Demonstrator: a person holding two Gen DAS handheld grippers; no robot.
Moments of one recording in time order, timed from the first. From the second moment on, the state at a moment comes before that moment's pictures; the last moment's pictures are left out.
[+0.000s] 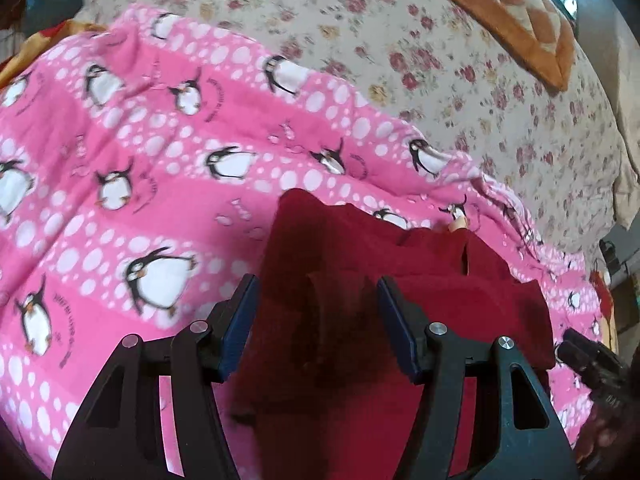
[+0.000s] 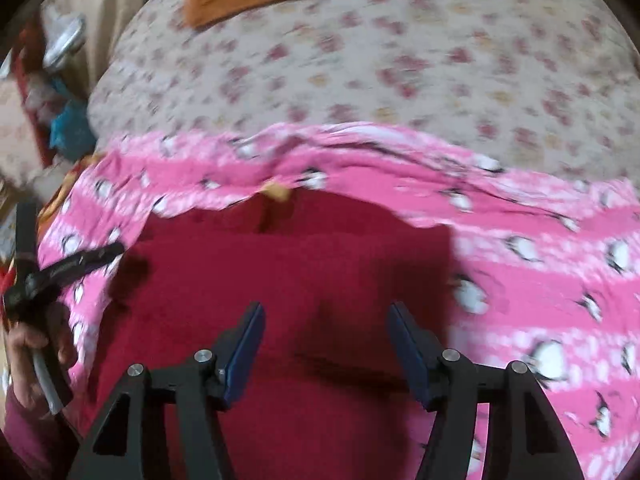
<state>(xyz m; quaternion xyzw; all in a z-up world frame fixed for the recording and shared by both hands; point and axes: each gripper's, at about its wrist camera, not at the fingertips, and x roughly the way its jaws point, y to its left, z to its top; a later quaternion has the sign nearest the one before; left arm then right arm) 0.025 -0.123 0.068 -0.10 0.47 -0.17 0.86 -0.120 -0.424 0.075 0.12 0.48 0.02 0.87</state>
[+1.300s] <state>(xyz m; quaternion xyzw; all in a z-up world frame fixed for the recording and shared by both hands) 0.024 -0.127 0.034 -0.04 0.47 -0.12 0.87 -0.128 -0.494 0.004 0.18 0.53 -0.10 0.82</state>
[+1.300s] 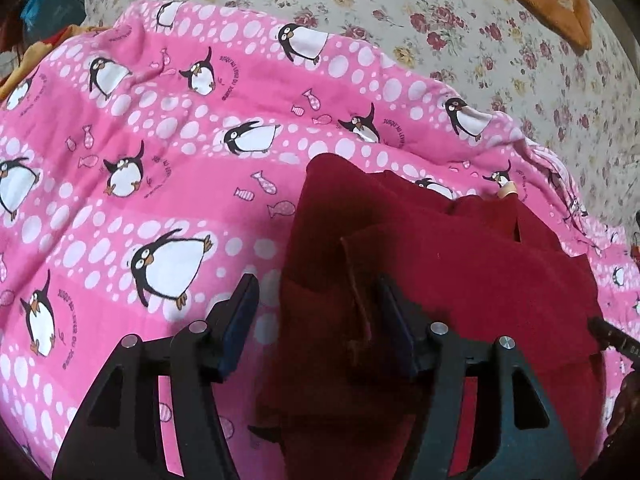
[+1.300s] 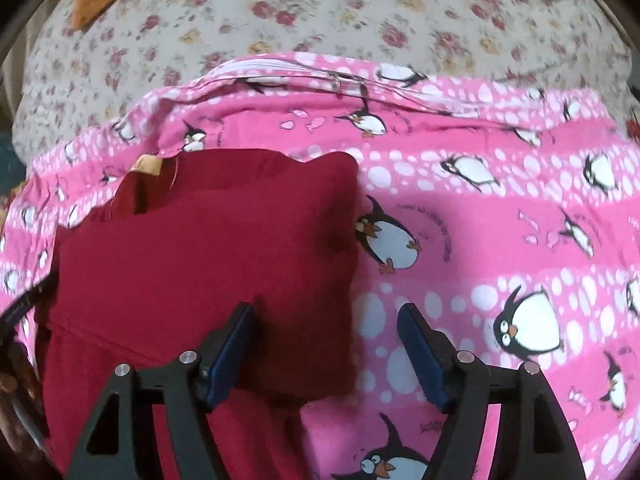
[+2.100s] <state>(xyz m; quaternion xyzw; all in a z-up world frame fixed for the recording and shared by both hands) -0.055 -0.131 0.067 0.02 0.44 -0.12 0.89 -0.202 -0.469 0.033 0.17 0.55 -0.07 0.82</state>
